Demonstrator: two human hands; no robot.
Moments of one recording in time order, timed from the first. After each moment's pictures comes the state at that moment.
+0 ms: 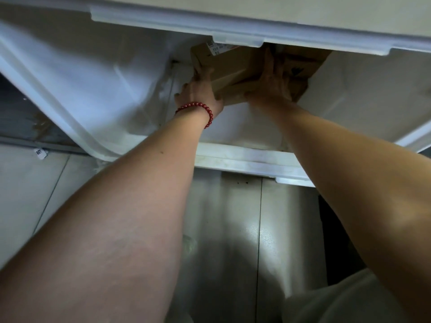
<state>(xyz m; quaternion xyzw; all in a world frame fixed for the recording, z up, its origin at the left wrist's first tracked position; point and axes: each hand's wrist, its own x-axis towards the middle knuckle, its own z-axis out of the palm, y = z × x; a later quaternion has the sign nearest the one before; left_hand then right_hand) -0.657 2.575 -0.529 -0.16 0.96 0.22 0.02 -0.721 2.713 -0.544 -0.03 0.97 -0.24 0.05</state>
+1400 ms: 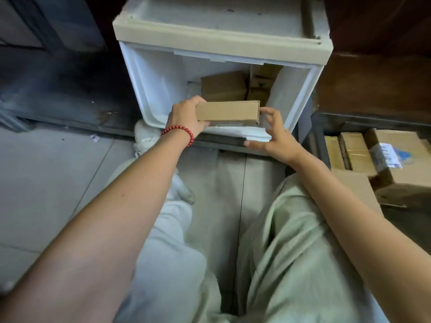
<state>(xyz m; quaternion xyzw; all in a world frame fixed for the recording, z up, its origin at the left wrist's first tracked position) -0.419 2.616 -0.403 -0.13 0.95 0.29 -0.08 -0.450 2.850 -0.429 -0.19 0.86 -0.46 0.14</state>
